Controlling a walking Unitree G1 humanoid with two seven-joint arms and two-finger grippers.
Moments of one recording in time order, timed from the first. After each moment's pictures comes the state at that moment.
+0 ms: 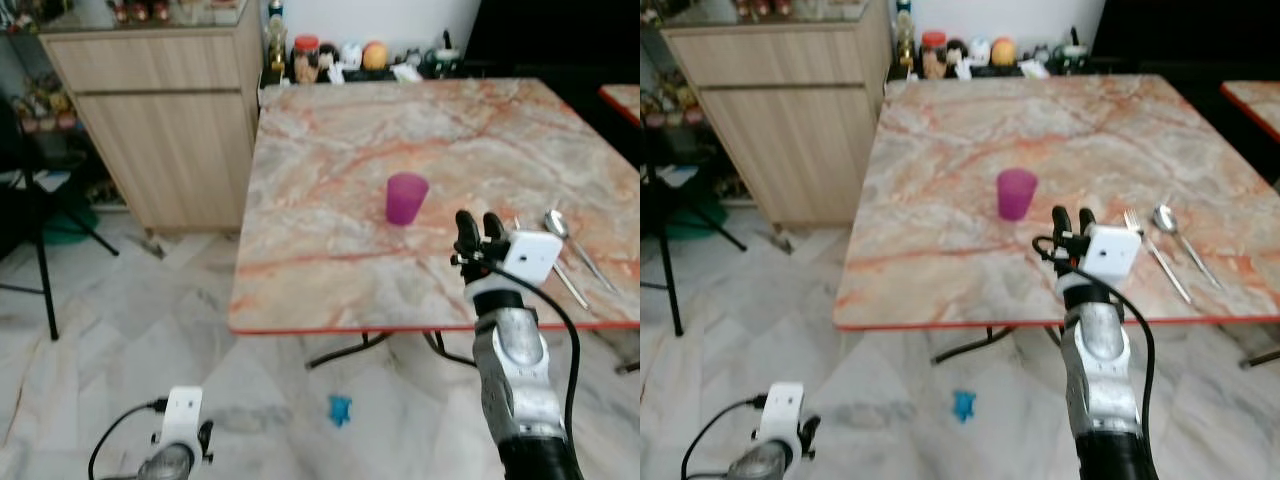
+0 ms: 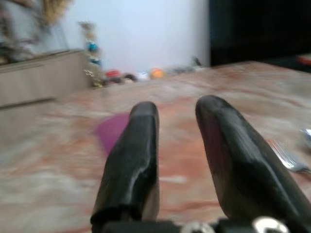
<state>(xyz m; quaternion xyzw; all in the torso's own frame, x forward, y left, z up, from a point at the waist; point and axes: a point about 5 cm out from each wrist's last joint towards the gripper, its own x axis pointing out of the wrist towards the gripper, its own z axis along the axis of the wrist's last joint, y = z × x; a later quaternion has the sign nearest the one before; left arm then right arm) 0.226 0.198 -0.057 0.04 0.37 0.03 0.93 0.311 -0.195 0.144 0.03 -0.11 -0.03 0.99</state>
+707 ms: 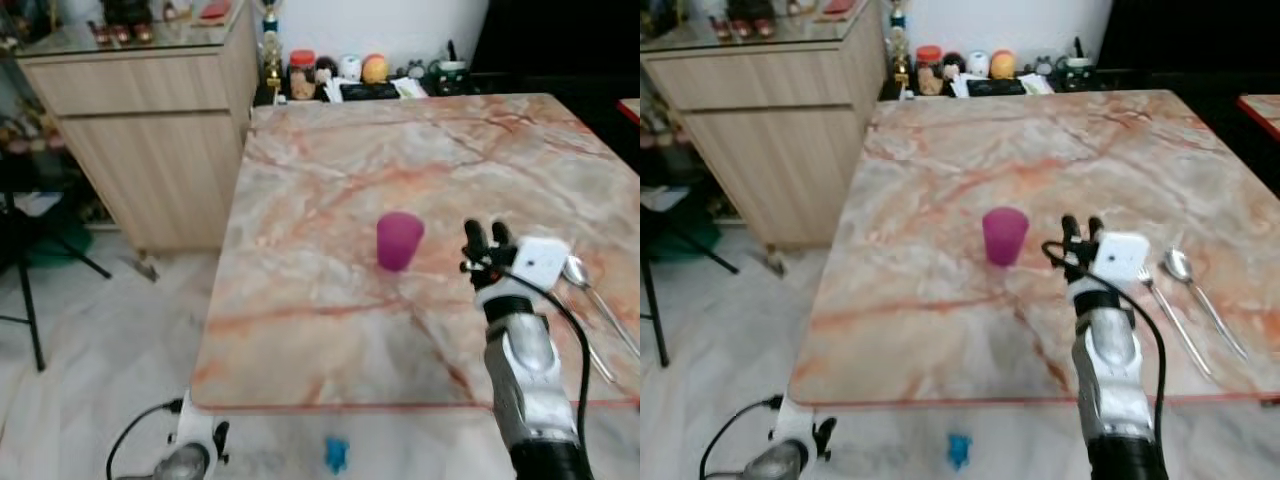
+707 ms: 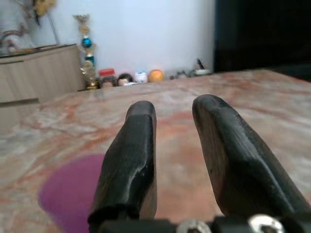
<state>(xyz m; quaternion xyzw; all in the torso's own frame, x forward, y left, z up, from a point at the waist) 0.228 0.197 -0.056 0.04 0.37 0.03 0.93 0.313 -0.192 0.144 0.02 -0.10 -0.01 0.99</state>
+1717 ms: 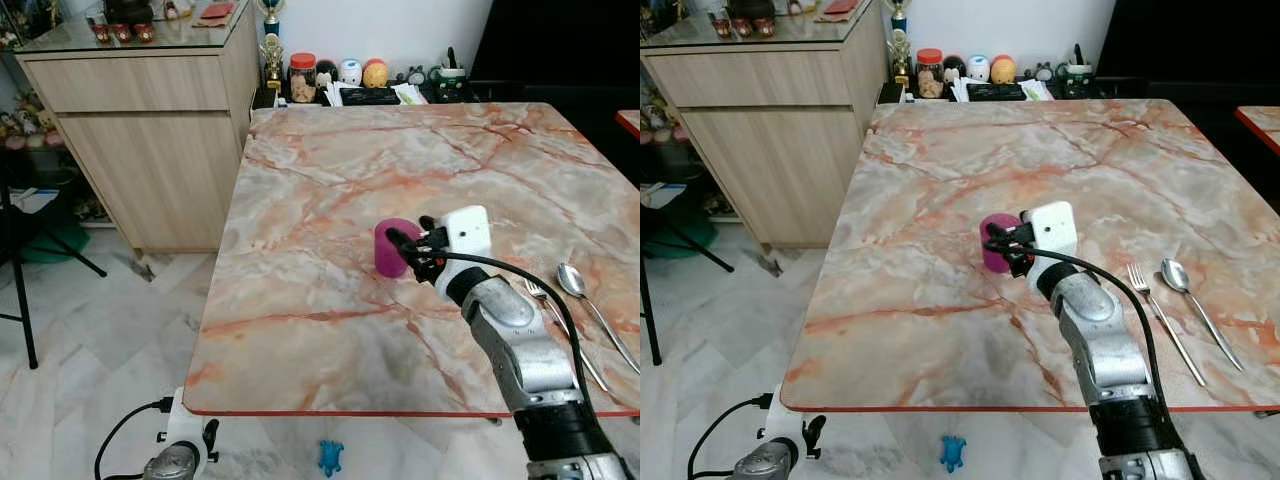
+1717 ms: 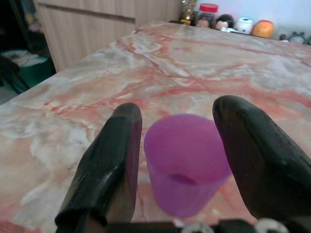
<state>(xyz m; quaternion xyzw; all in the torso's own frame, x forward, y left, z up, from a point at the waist) 0.224 0.202 -0.057 0.05 0.37 0.04 0.93 0.336 -0.157 0.167 -0.08 0.03 0.20 0.98</state>
